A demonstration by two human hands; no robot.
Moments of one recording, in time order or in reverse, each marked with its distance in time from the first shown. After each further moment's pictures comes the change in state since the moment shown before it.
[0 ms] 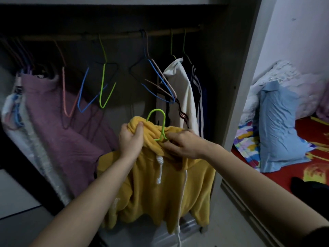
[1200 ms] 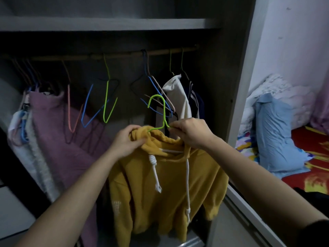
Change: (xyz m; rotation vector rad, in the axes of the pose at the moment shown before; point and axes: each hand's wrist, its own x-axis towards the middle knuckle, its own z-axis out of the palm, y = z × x) left_hand 0.049 0.031 -0.047 0.254 -0.526 0.300; right_hand 0.016 -0.002 -0.053 -0.201 0.436 0.061
